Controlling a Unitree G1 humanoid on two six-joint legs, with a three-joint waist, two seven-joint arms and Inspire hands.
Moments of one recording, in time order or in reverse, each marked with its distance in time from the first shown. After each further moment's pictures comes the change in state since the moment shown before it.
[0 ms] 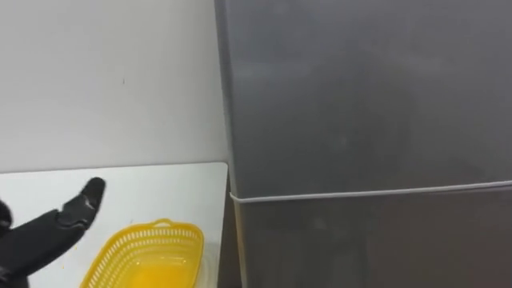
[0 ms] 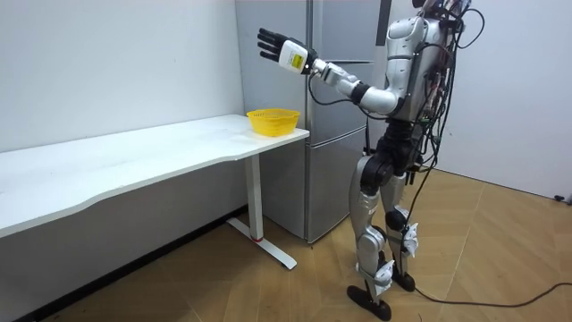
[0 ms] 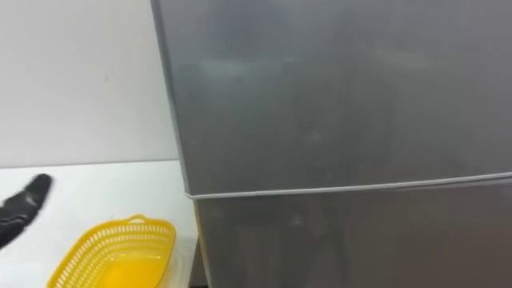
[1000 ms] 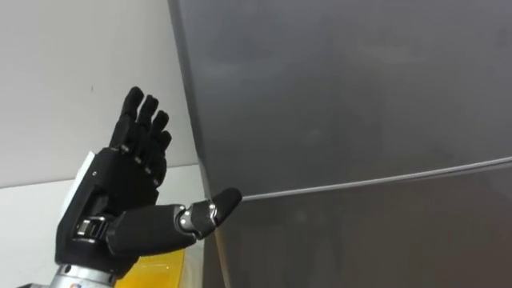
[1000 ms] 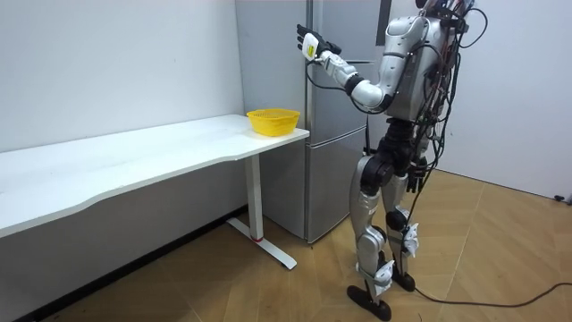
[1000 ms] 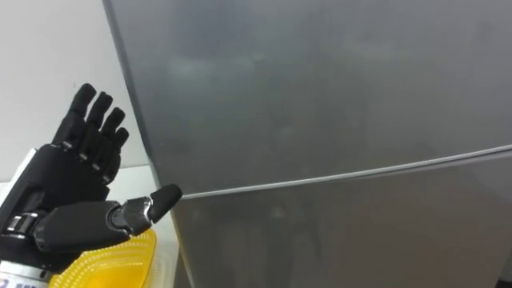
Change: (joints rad) left arm -0.132 0.026 -0.056 -0.027 -0.089 0.152 -0.430; right arm -0.003 -0.008 0.060 -0.004 -0.089 0.080 0.075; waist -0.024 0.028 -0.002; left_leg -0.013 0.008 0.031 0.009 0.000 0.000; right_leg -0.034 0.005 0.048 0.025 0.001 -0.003
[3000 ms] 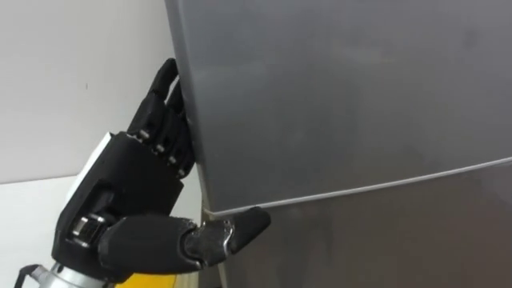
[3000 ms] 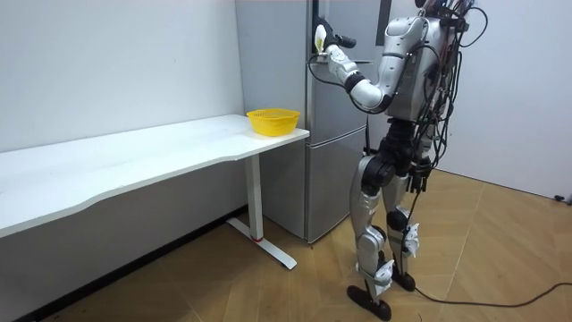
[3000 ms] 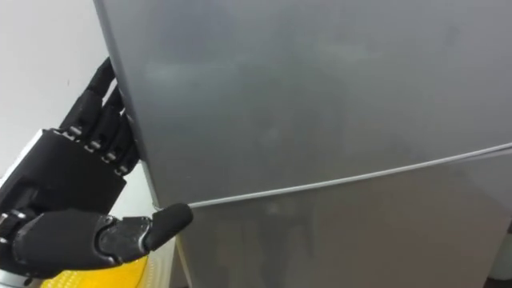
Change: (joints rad) left arm -0.004 0.041 0.030 -0.095 -0.240 0.030 -0.244; right arm 0.017 0.003 0.002 0.004 -0.055 0.000 0.036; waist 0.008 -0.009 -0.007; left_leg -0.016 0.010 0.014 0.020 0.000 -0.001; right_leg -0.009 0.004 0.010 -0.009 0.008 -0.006
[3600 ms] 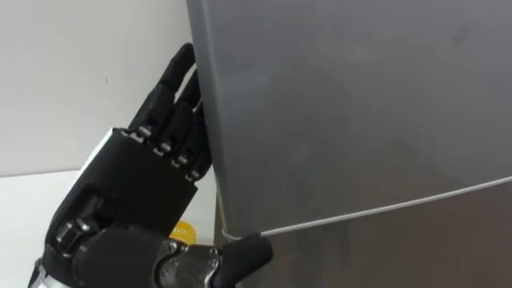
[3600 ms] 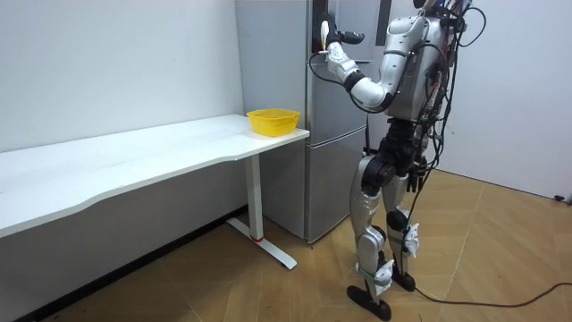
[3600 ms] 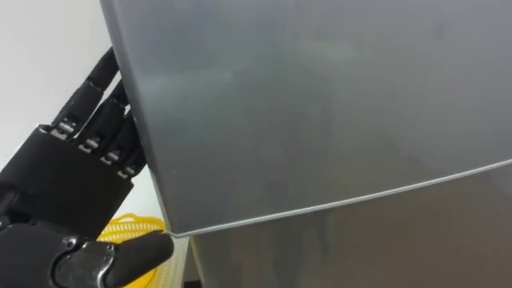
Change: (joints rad) left arm 0.000 0.047 0.026 0.000 -0.145 -0.002 -0.118; right arm 0.002 0.000 0.015 -0.006 -0.001 -0.002 -0.024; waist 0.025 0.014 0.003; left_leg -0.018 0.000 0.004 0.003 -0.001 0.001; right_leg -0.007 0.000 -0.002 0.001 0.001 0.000
